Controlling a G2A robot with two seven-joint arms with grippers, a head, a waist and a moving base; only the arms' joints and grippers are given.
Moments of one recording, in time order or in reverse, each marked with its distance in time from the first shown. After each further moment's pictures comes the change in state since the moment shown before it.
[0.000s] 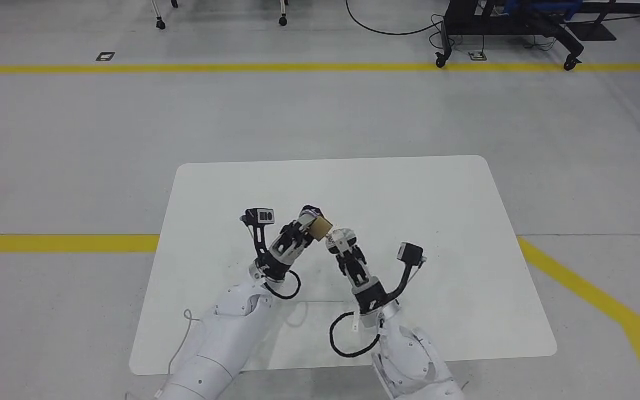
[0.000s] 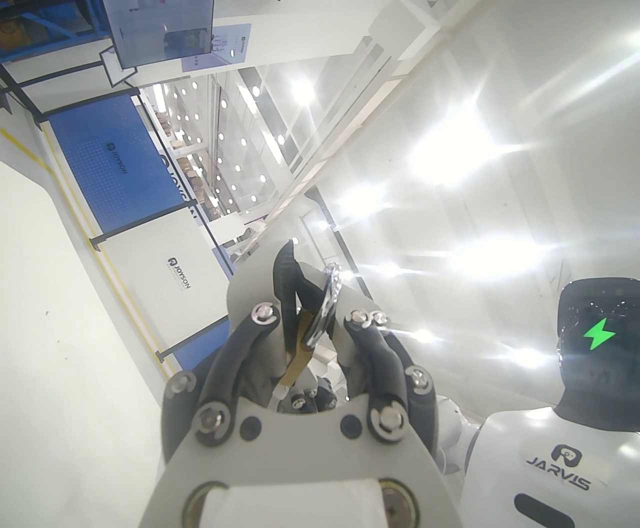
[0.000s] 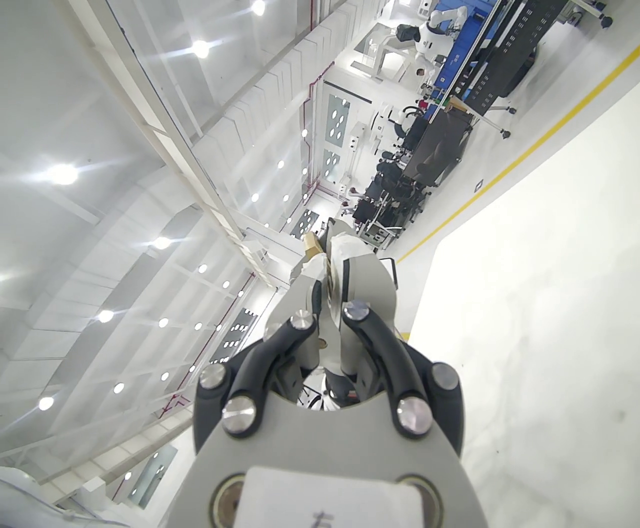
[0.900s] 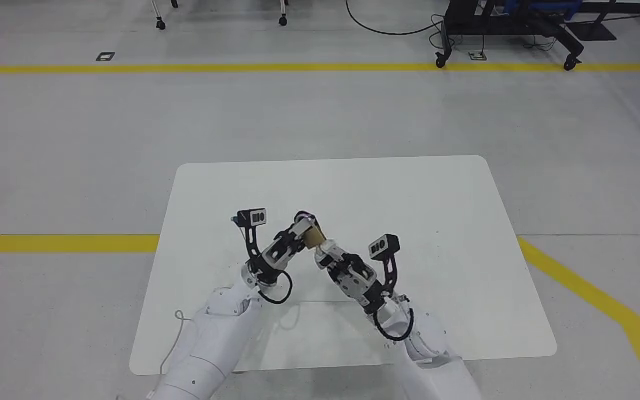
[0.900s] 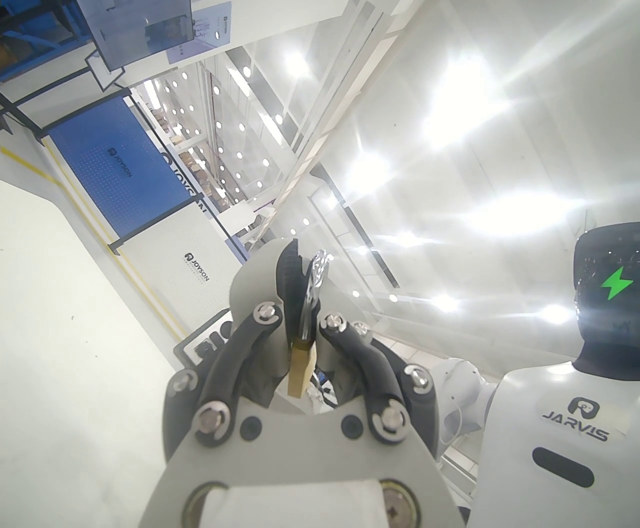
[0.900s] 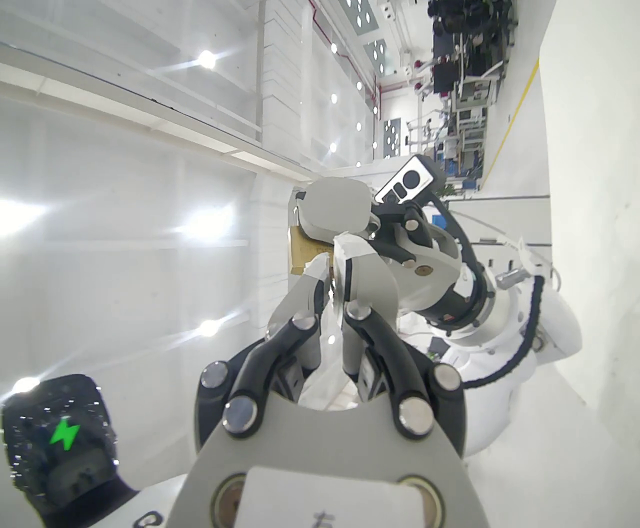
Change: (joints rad) left arm 0.004 0.025 -0.025 0.000 0.063 -0.109 -0.049; right arm 0.082 0.026 0.058 0.113 0.867 0.226 0.671
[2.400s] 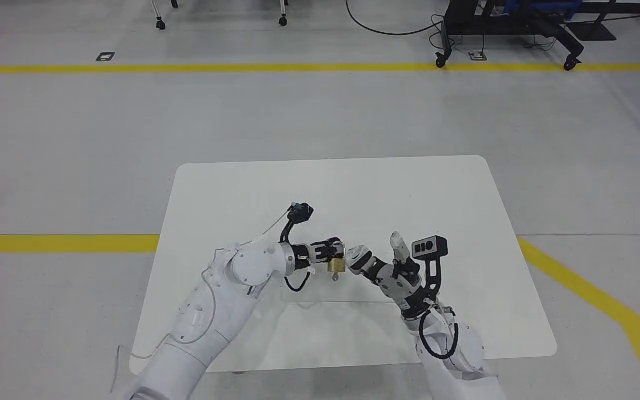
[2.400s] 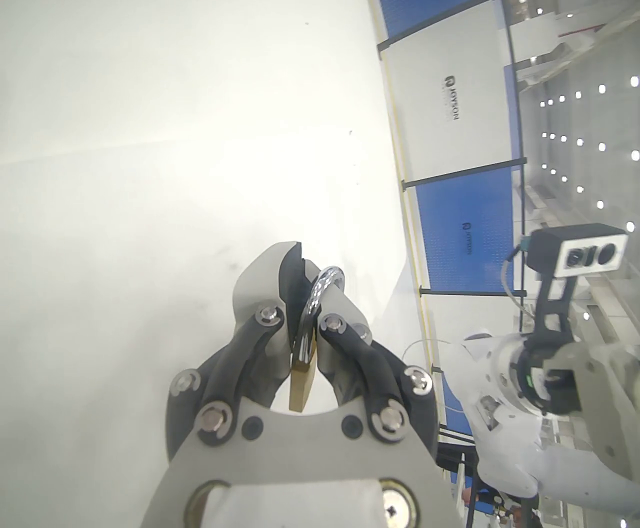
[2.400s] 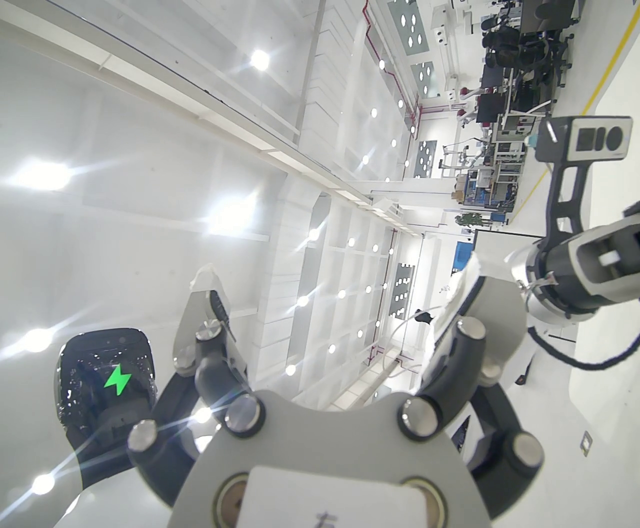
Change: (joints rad) left arm -0.229 0.015 0.196 0.072 0.819 0.765 0.083; right arm -0.118 0.035 0.161 -0.140 0.008 -0.137 0.037
